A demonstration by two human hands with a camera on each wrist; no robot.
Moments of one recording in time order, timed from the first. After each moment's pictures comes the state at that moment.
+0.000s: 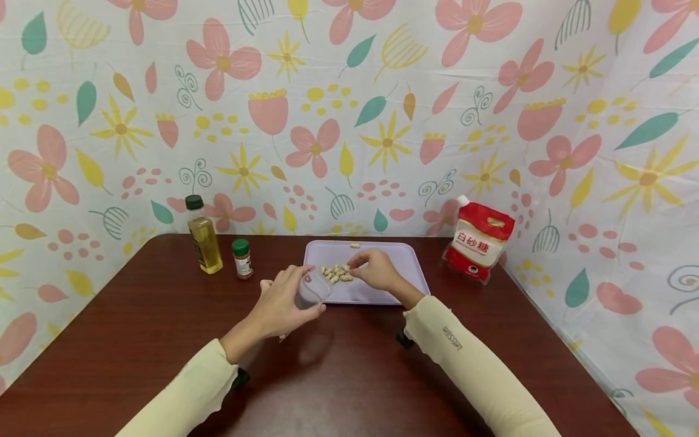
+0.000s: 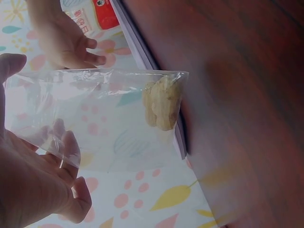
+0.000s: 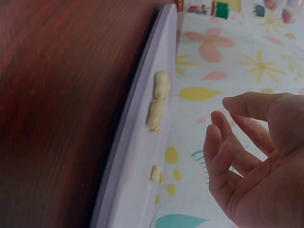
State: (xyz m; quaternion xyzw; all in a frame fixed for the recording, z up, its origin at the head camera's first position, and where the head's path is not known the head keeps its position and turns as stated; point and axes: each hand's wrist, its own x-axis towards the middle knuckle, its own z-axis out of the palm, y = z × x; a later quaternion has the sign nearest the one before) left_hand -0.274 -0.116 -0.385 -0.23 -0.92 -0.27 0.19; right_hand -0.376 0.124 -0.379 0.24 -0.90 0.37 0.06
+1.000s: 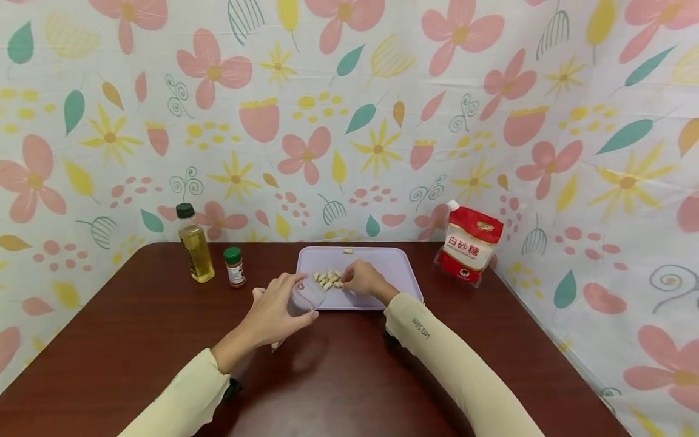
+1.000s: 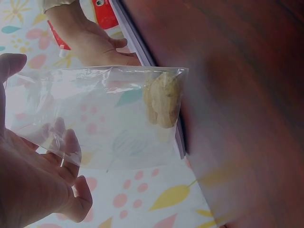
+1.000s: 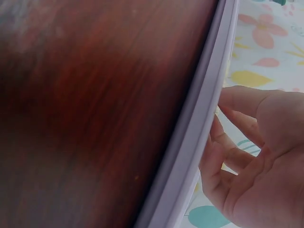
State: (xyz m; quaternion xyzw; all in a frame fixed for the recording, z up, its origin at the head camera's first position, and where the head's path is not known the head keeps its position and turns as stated) left_hand -0.272 -0.114 -0.386 -0.23 -0.91 -0.27 0.20; right_hand -0.406 0.123 -0.406 0.18 -0.95 0.26 -0.04
